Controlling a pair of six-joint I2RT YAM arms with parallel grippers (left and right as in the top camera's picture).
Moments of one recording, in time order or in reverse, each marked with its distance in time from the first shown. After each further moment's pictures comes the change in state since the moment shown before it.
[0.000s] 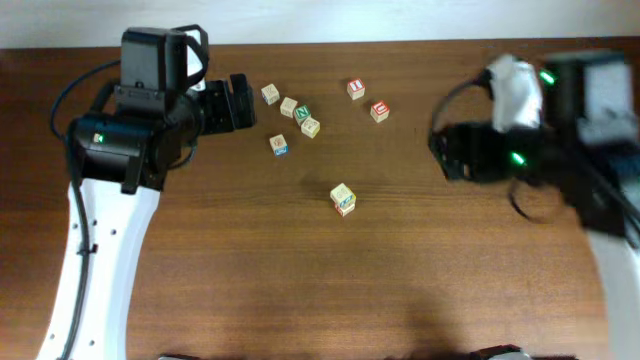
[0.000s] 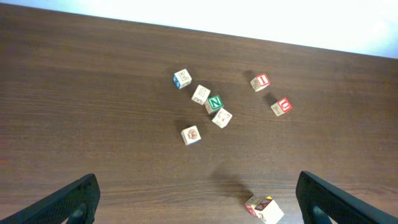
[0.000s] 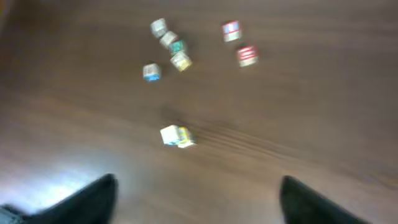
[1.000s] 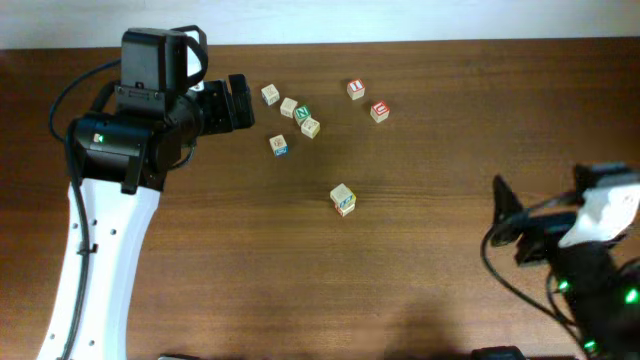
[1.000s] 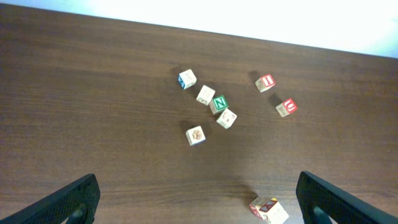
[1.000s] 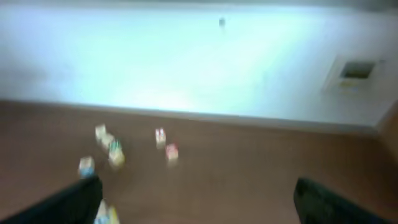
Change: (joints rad) left arm 0.000 -0.001 0.000 -0.005 -0.020 0.003; right arm -0.109 -0.735 -0.737 0.665 0.155 -0.109
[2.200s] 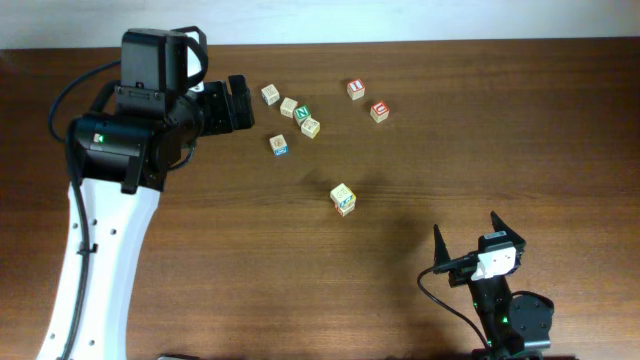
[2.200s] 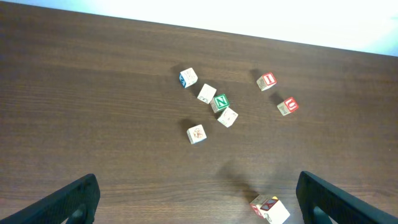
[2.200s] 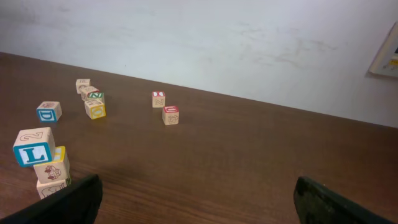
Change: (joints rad) left arm 0.000 0.000 0.000 -0.006 -0.002 0.000; right arm -0.010 -0.607 -1.140 0.655 -0.053 -0.079
